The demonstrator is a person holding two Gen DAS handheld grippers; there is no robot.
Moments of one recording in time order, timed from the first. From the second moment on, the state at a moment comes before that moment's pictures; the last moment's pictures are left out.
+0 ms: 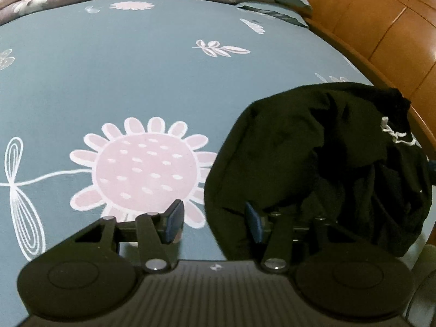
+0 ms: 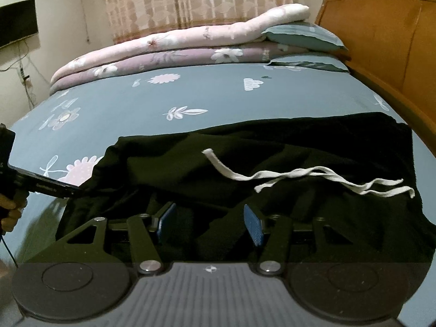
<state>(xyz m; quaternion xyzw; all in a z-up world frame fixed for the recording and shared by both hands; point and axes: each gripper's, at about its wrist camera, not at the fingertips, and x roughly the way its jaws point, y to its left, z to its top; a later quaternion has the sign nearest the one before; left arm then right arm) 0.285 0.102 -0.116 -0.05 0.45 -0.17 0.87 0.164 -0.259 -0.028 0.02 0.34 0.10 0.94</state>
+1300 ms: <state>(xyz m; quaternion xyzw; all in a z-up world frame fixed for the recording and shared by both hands) 0.487 0.073 -0.047 0.10 0.34 -0.04 0.93 0.186 -0.275 -0.057 0.01 0.36 0.07 0.93</state>
